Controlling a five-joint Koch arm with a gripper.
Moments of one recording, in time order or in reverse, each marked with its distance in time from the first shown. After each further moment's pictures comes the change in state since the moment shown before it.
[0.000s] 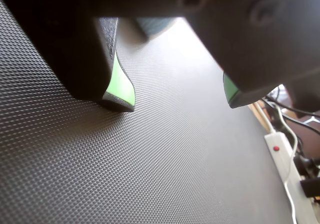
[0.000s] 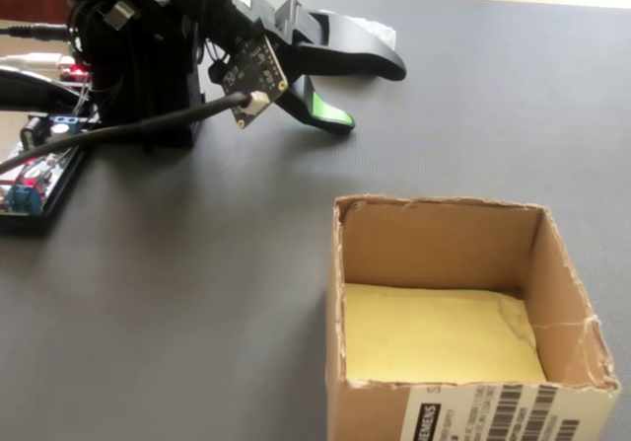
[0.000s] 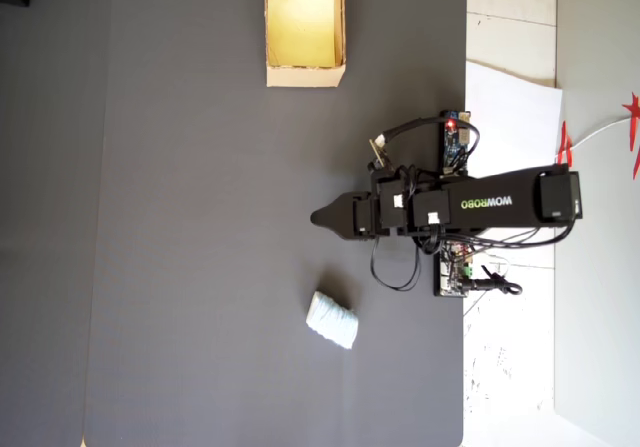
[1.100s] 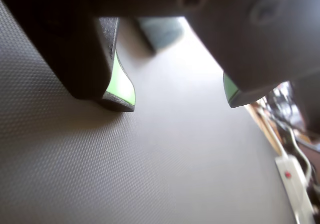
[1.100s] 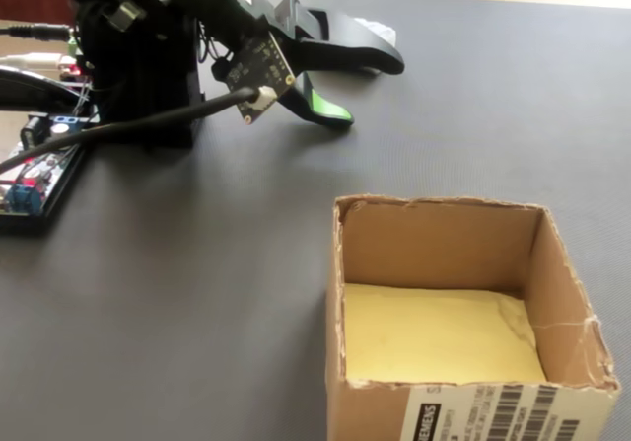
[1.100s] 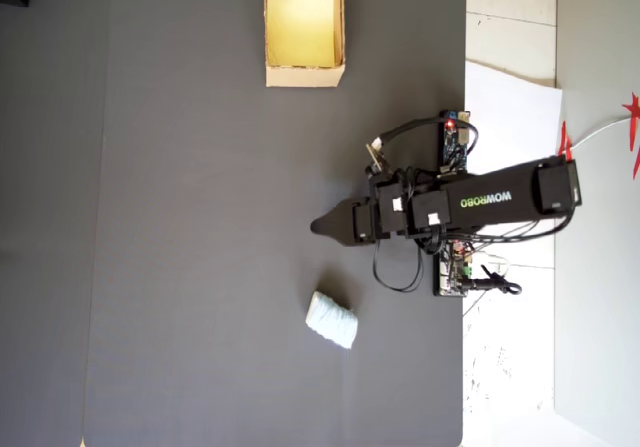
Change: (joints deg) arm -9.1 0.0 0.0 0.1 -0.3
